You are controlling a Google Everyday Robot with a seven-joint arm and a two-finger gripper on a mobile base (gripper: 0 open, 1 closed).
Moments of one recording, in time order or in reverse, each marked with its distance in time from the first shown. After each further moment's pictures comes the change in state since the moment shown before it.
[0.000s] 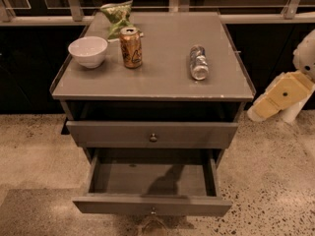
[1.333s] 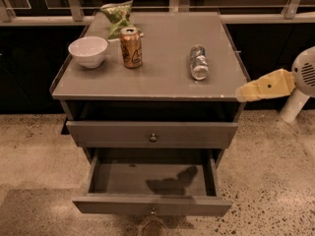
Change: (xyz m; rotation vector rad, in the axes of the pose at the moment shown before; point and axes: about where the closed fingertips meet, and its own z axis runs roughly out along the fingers) arm 0.008 -0.027 0.022 0.172 -0.164 0.487
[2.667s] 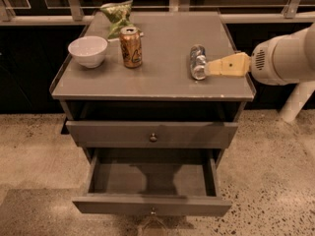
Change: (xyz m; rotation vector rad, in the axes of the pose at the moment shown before) arm -0.048 0.024 0.064 -0.042 -0.118 0.297
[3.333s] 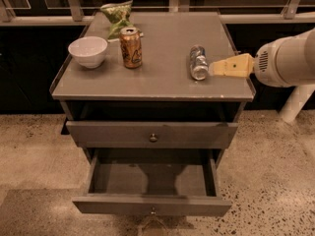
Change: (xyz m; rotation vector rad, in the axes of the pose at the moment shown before) arm 0.001 -0.007 -0.003 0.044 -0.014 0.015
